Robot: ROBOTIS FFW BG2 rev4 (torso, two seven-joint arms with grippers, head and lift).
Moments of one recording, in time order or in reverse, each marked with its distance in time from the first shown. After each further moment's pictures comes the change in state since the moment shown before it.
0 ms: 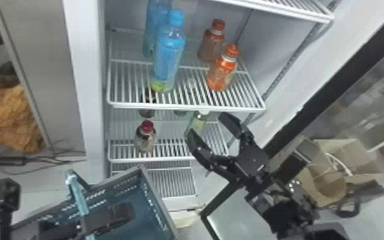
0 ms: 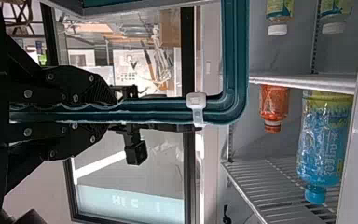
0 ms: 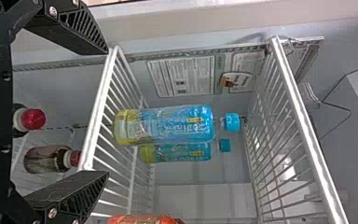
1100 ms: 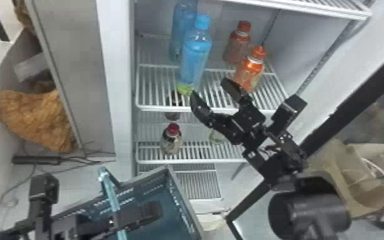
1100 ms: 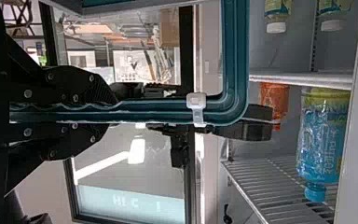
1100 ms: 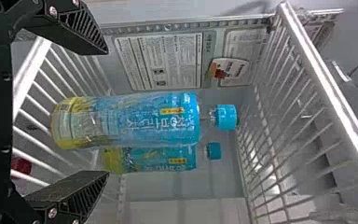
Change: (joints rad) left arm -0.012 0.000 0.000 0.000 -0.003 0.001 0.001; right arm -0.369 -0.022 0.151 0.261 0.017 0.023 -0.059
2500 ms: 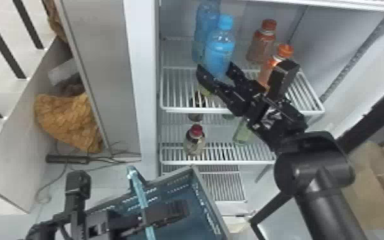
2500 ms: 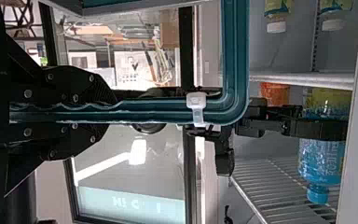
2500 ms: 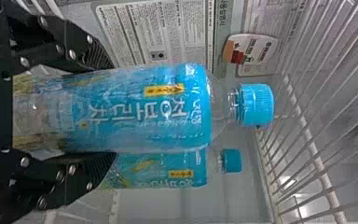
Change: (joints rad) left arm -0.012 -0.002 -0.006 0.007 -0.002 0.000 0.003; right arm -0.266 -0.013 0.117 0.214 -0.001 0.084 -0.044
